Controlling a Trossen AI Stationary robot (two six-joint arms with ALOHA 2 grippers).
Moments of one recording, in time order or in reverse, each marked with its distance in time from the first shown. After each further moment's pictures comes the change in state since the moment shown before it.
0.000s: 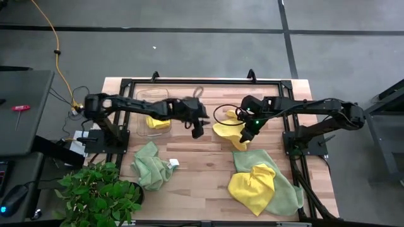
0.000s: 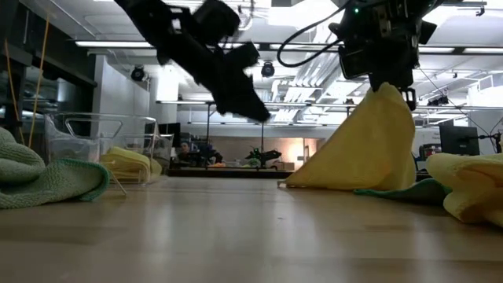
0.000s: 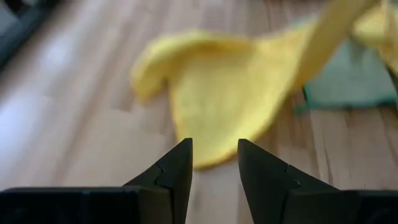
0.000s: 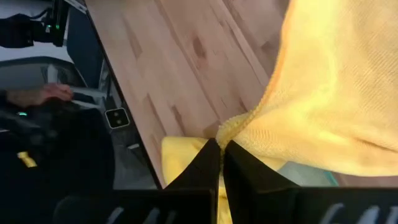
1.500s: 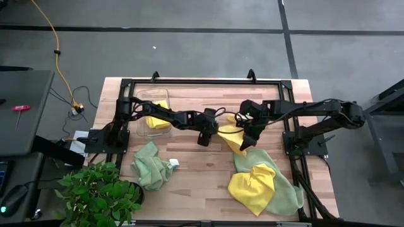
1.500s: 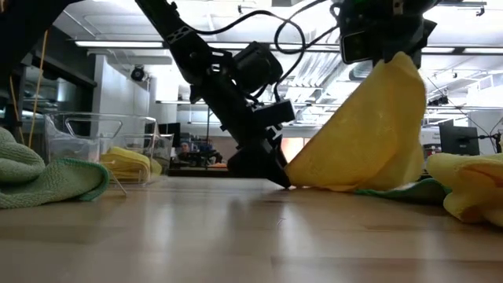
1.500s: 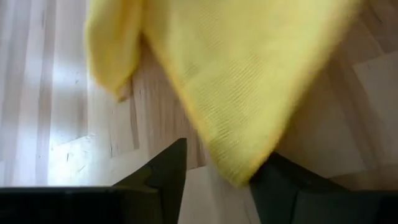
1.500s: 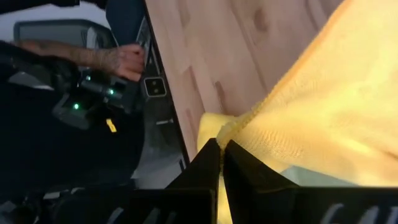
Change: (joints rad) left arm -0.049 0.369 0.203 -0.014 -0.162 0.502; right arm 0.084 0.000 0.000 0.070 -0.138 -0.001
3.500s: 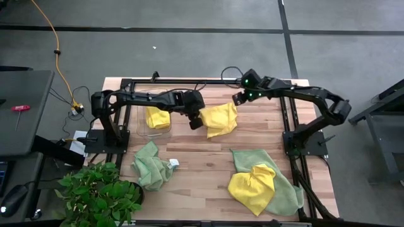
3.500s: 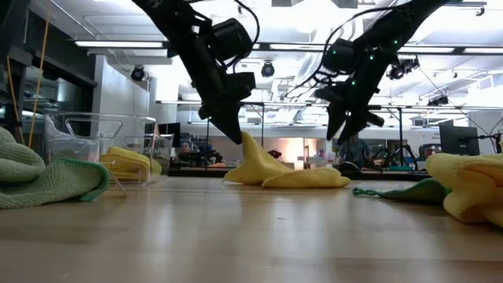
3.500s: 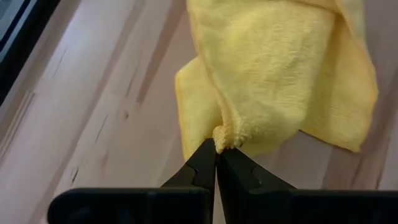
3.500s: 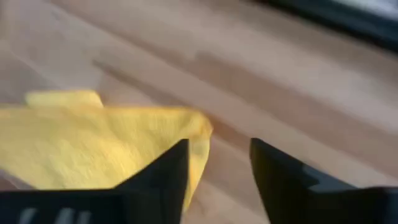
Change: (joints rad) left arm 0.153 -0.301 -0.001 -0.473 -0.016 -0.554; right arm -0.492 0.204 0.100 0.113 0.767 -0.132
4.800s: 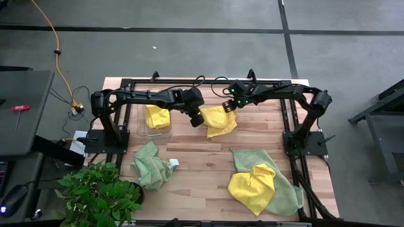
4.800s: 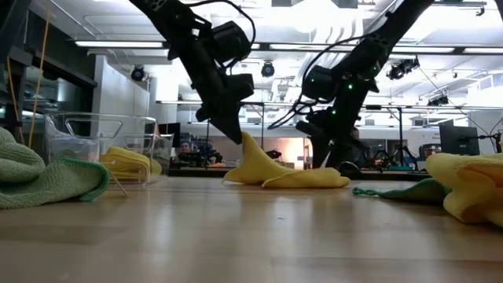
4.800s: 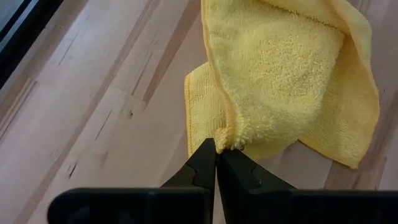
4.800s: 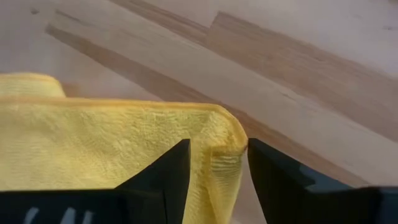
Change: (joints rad) left arm 0.024 0.000 0.000 0.016 0.025 -0.068; right arm 0.101 0.269 0.012 0.161 0.065 0.092
